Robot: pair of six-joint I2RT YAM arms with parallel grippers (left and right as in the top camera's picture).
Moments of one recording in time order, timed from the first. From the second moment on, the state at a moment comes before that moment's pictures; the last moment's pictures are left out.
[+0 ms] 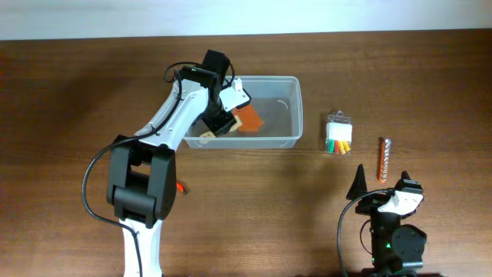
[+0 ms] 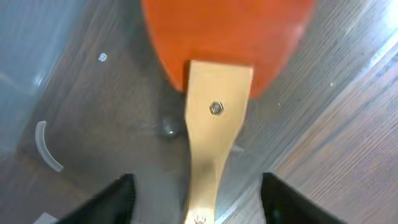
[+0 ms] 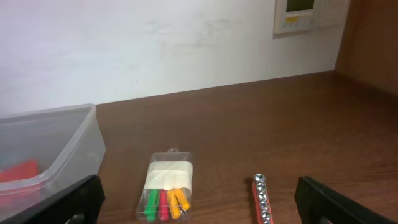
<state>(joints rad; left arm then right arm) -0.34 2.19 1.80 -1.01 0.07 0.62 0.01 0.01 0.03 -0.09 0.16 0.10</state>
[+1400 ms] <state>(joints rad) 0.02 2.20 2.58 -1.59 0.03 -0.19 0.01 0.01 0.03 -0.09 0.16 0.10</state>
